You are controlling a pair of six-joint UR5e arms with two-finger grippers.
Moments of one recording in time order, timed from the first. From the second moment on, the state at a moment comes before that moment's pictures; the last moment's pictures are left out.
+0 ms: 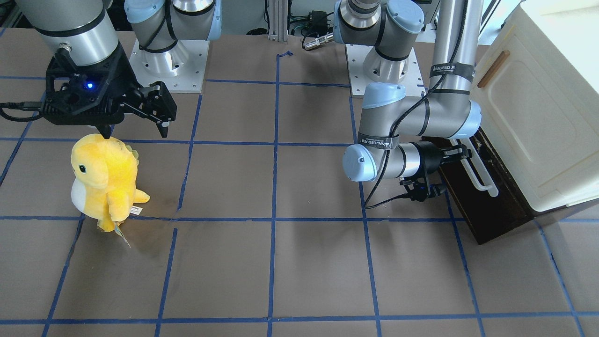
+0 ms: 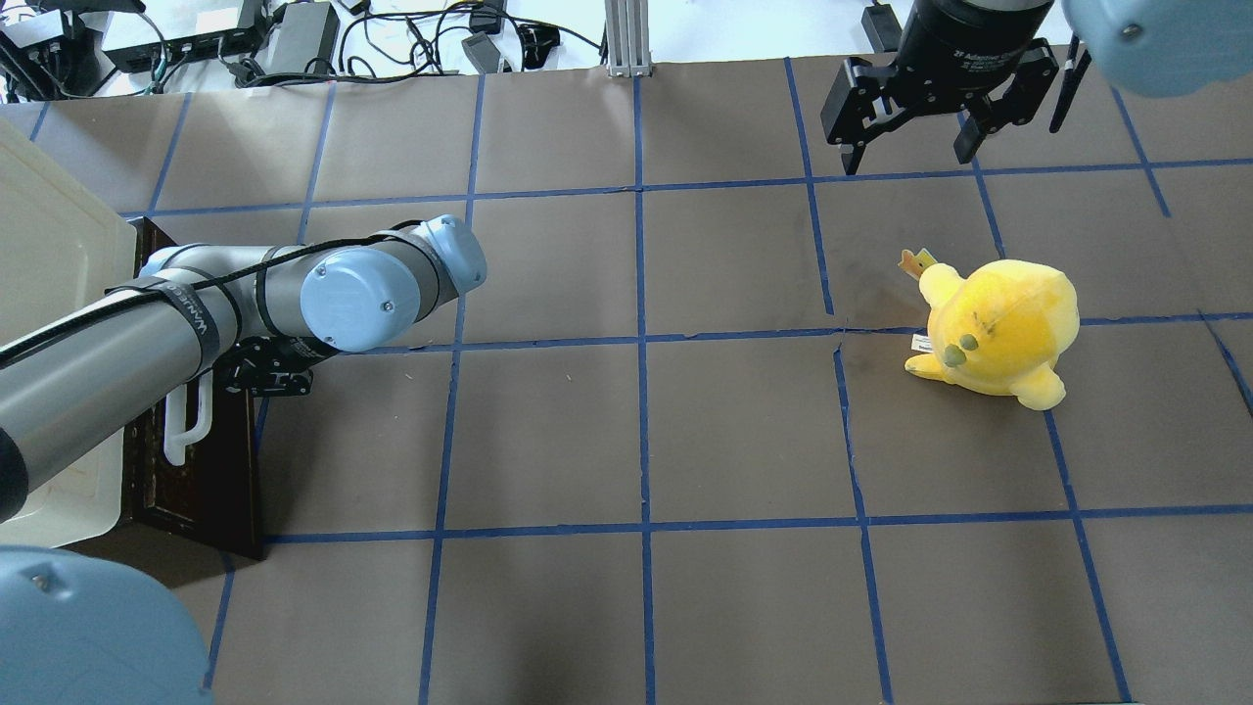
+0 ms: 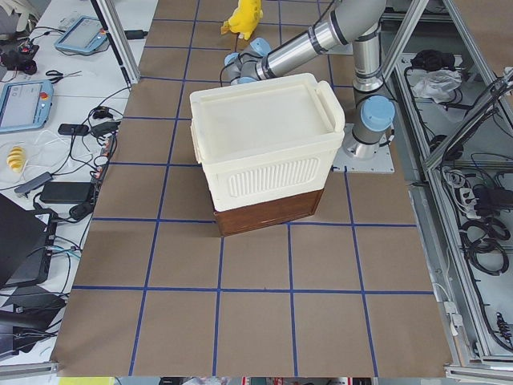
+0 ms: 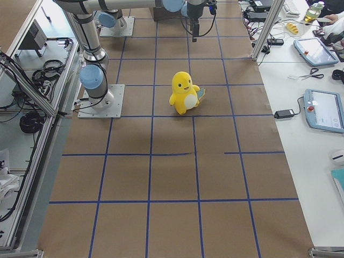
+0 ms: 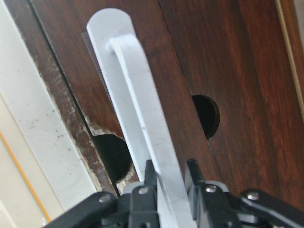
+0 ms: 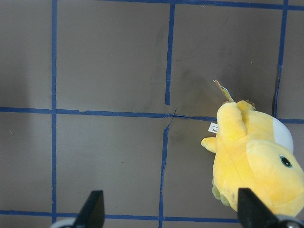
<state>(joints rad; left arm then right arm) -1.64 -1.96 -1.87 -1.72 2.70 -0.53 1.60 -1.48 1.44 -1.57 -1.58 -0.02</state>
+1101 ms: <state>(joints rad) -1.69 -1.96 -1.87 -1.72 2.70 -0.53 1.60 -1.48 1.44 -1.57 -1.58 -0.02</state>
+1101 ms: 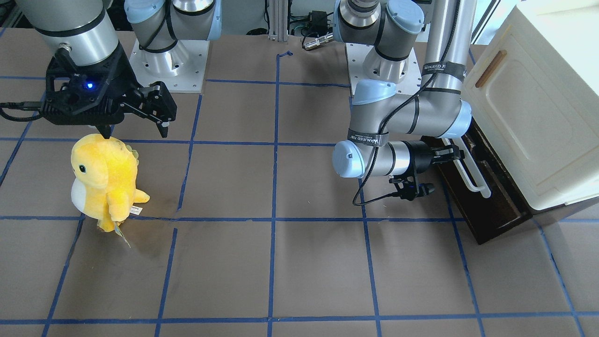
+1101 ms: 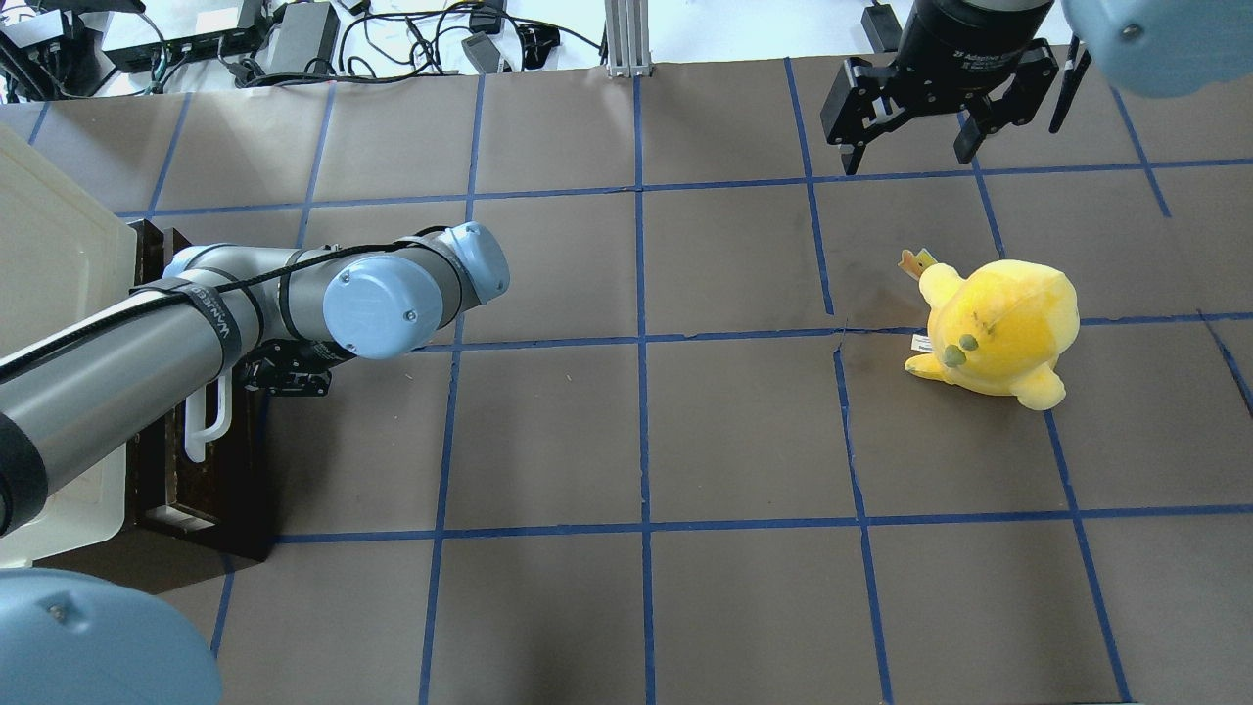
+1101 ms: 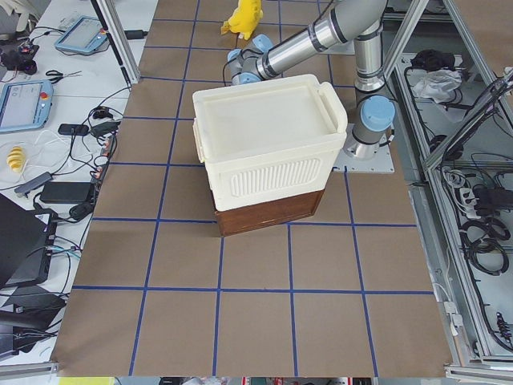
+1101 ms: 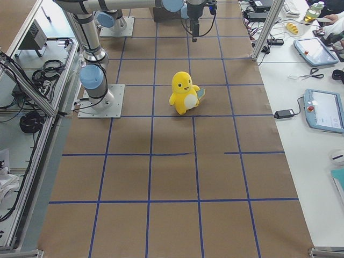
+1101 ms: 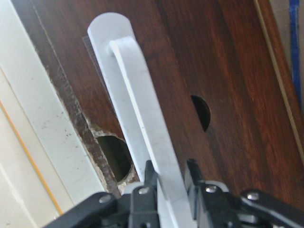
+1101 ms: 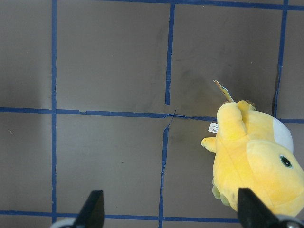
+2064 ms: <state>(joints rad) -1.71 -1.96 -1.87 -1.72 2.70 -0.52 1.60 -1.48 1.44 -1.57 -1.58 -0.02</state>
